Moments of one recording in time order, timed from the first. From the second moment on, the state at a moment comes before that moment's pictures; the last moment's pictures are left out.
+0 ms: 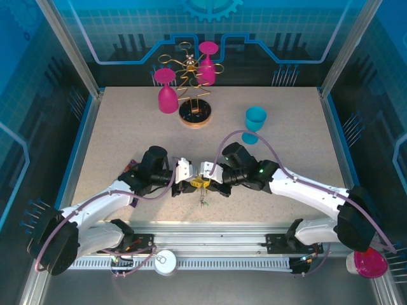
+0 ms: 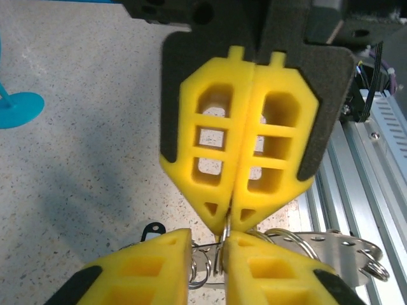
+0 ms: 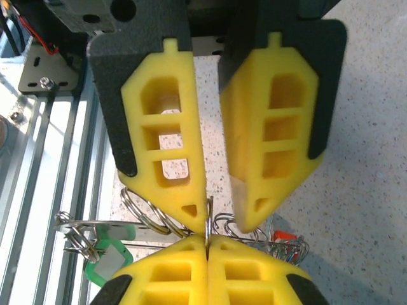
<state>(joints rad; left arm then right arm) -0.55 1.11 0.57 -0.08 0.78 0.47 0.86 1.30 0.89 -0.39 -0.42 -0.47</state>
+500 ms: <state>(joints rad) -0.56 1.09 0.47 0.12 0.79 0.40 0.77 1.15 0.64 -0.10 -0.53 -0.31</state>
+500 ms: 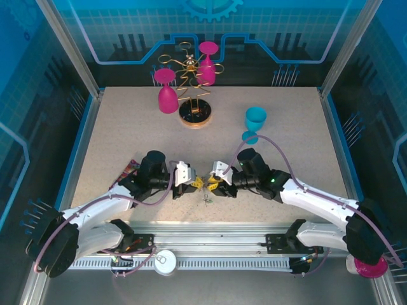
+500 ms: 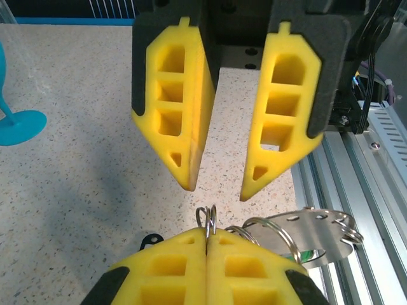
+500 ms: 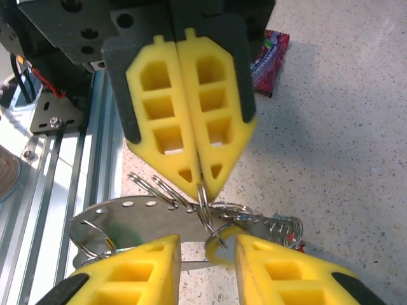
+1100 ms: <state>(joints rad) -0.56 1.09 0.45 0.24 0.82 0.33 0.75 1.16 0.56 0.14 -0.61 -0.21</state>
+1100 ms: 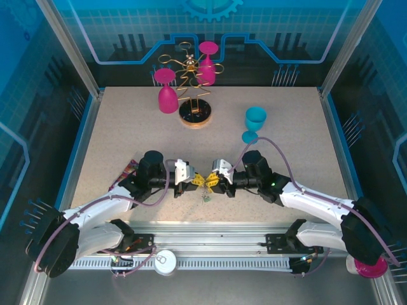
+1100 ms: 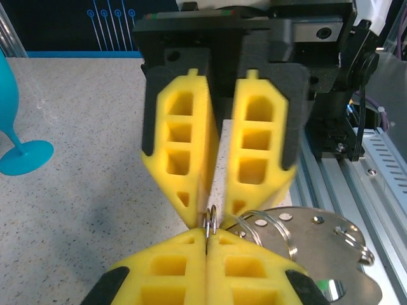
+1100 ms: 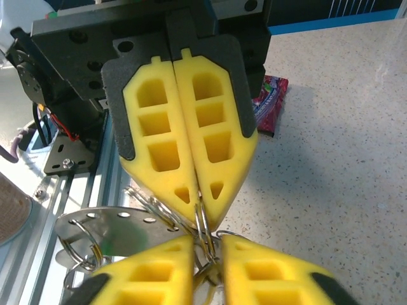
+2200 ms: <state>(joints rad) -0.56 1.09 0.55 -0.05 0.77 0.46 0.86 1.25 0.87 -0.39 -0.40 -0.46</state>
